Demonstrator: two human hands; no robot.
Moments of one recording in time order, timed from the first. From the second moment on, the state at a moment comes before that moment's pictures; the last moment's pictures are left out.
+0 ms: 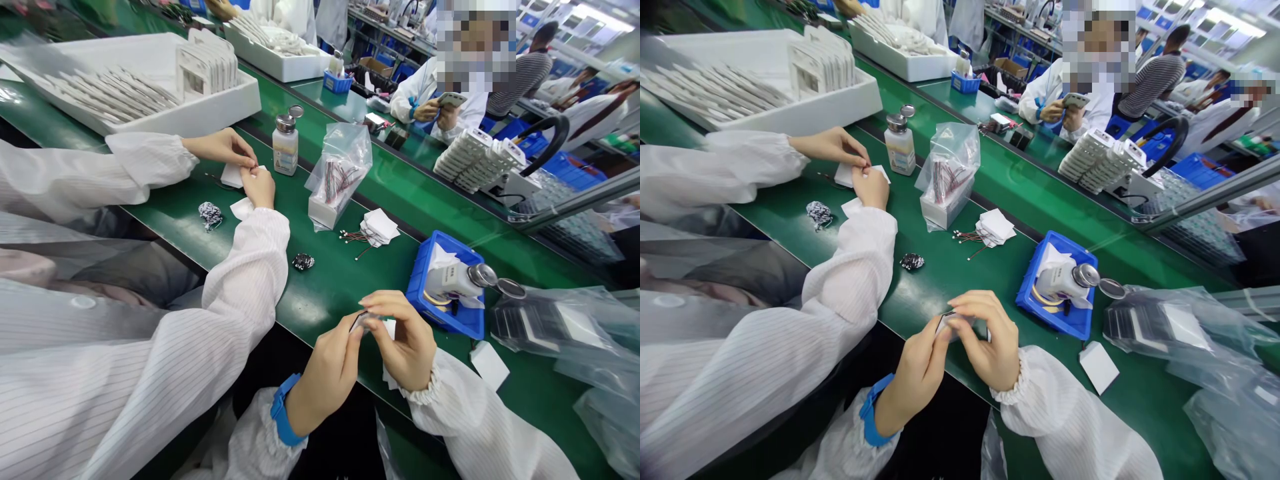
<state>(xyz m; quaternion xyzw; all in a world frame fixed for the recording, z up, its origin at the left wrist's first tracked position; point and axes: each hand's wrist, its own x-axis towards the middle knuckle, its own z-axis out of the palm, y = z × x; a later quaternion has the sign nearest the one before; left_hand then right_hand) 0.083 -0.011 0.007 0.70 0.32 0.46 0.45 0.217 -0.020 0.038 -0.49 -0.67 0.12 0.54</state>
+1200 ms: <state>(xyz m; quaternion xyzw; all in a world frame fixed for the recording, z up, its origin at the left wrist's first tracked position) 0.086 -0.016 0.004 0.73 0.28 0.47 0.40 0.212 -0.024 0.047 -0.45 -0.70 0.04 0.55</state>
